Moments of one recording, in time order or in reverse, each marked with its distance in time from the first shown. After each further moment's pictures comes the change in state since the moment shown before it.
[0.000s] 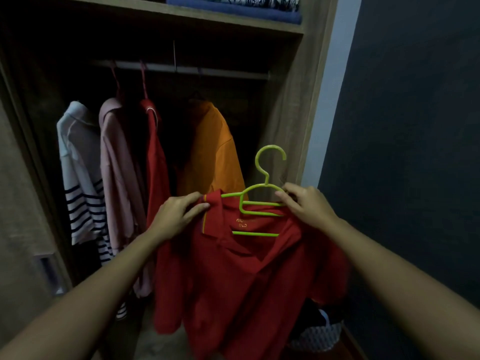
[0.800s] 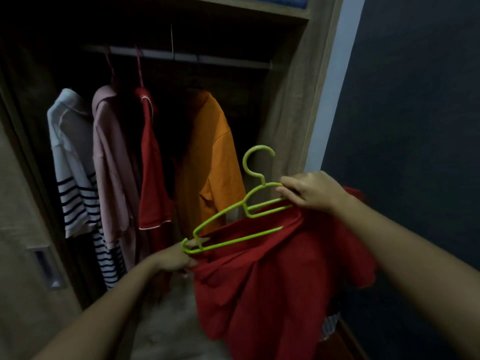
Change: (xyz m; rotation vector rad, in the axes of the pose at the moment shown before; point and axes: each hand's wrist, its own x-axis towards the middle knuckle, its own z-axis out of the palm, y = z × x) left_hand -0.056 -0.022 0.063 -0.508 -0.722 -0.539; right_hand 0.020 0.010 -0.021 -0.414 -0.046 -0.476
